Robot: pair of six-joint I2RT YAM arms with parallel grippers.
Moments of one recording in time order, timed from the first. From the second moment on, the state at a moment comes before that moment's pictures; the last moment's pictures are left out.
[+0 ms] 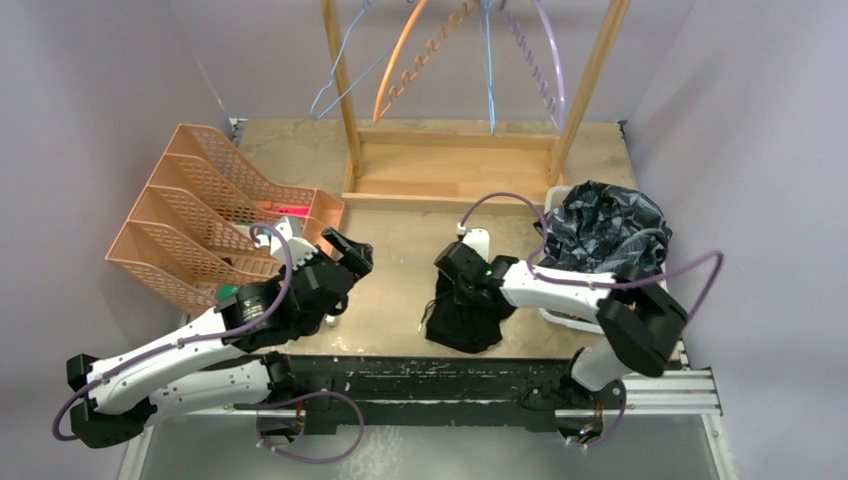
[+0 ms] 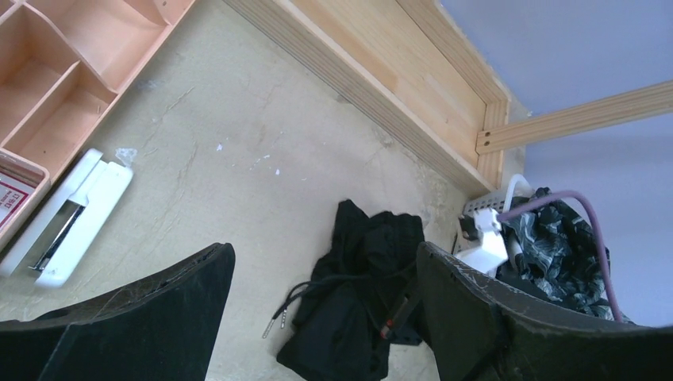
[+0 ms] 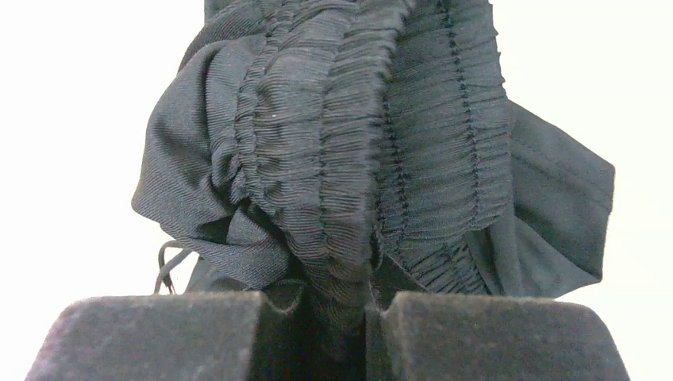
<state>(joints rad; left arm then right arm) -1.11 0.80 0.90 -0.81 -0.87 -1.38 0.92 1.56 0.86 -0.44 0.42 0.80</state>
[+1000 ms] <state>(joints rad) -1.11 0.87 0.89 -0.77 -0.85 -1.37 0.88 0.91 1.45 -1.28 0.95 0.88</state>
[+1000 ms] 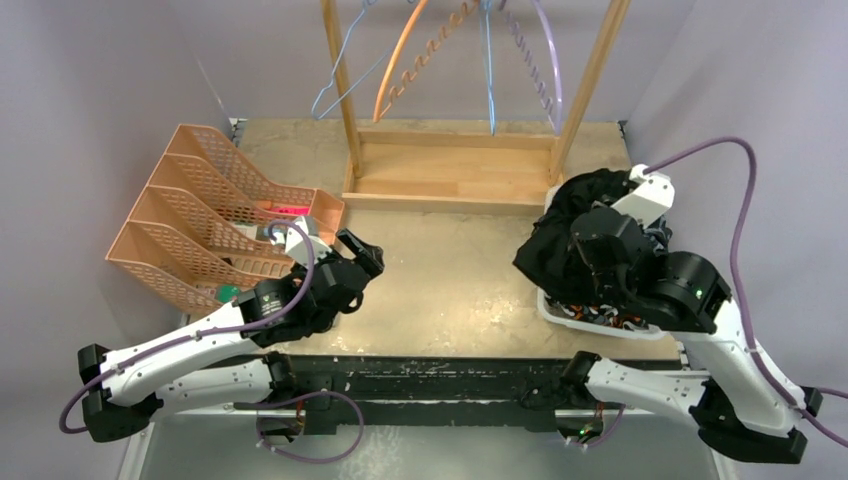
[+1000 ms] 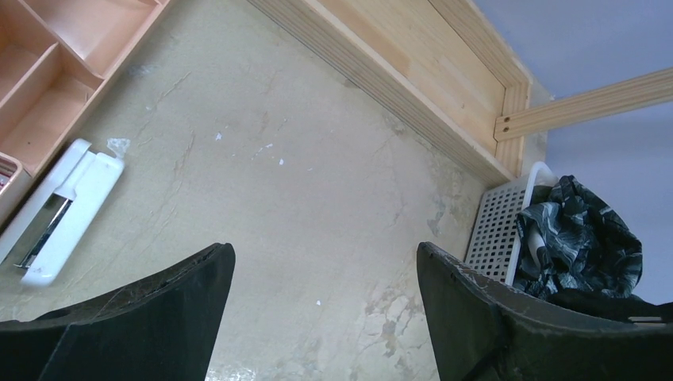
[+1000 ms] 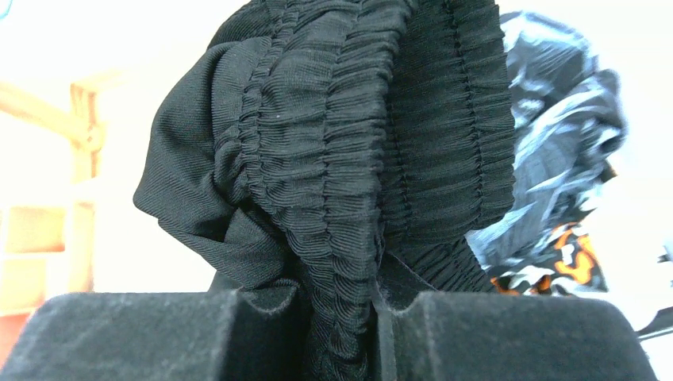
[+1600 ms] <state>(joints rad) -1.11 0.86 0.89 -0.76 -0.84 -1.36 0.01 1.00 1.02 -0.77 0.60 0.41</state>
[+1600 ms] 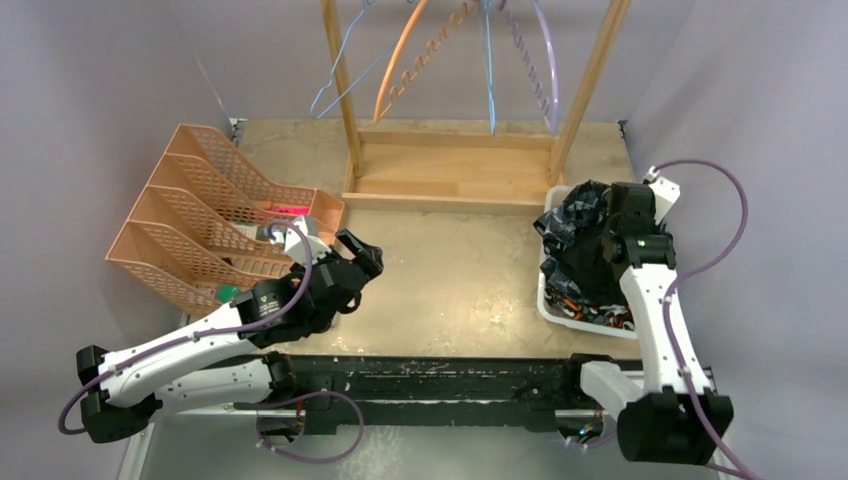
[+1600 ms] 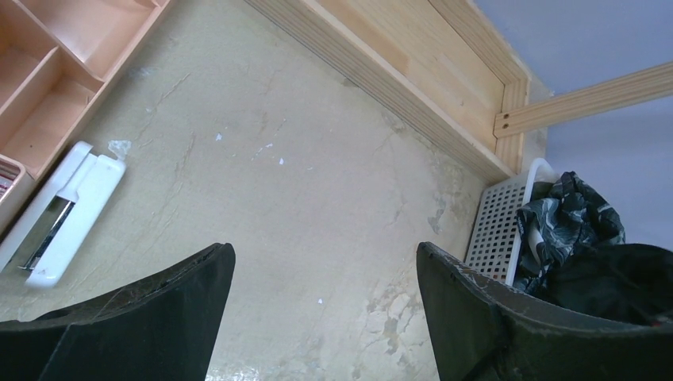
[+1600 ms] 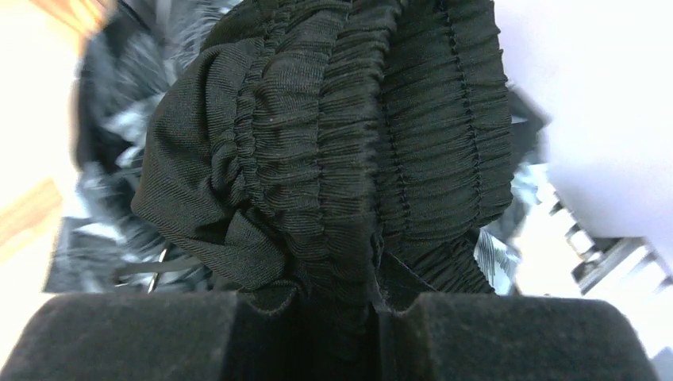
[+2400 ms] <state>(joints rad) -1.11 0.92 0.90 -0.78 -0.86 -1.30 -0.17 0.89 1.13 -0.67 0.29 0.42</state>
